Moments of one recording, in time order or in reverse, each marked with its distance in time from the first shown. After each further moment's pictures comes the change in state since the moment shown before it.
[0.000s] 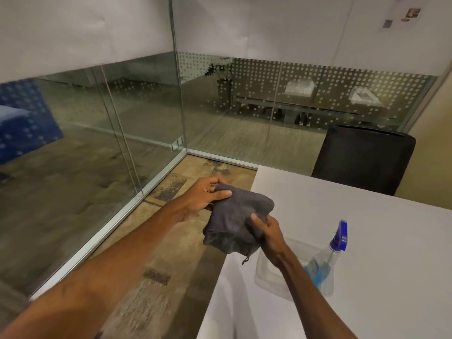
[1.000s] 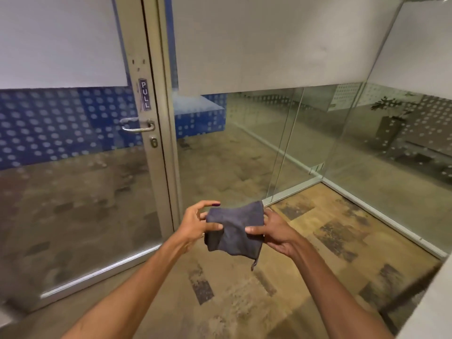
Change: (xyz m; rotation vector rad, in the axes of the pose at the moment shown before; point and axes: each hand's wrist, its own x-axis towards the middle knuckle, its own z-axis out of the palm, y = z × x) left_hand -0.421 -0.122 -0.299 -0.129 0.968 -0.018; right_hand -0.057 0.026 0.485 -0.006 -0.845 0.381
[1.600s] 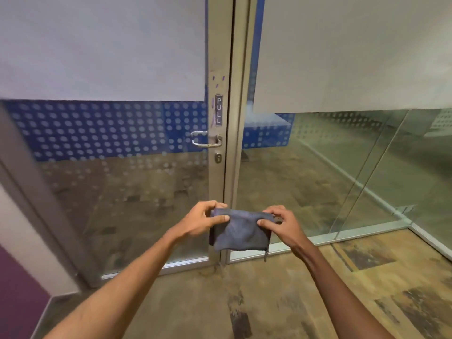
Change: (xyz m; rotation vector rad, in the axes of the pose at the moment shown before) left_hand 0.056 0.038 -0.168 0.507 0.096 0.125; right_hand 0.181 -0.024 0.097 -0.694 -0.051 -0.429
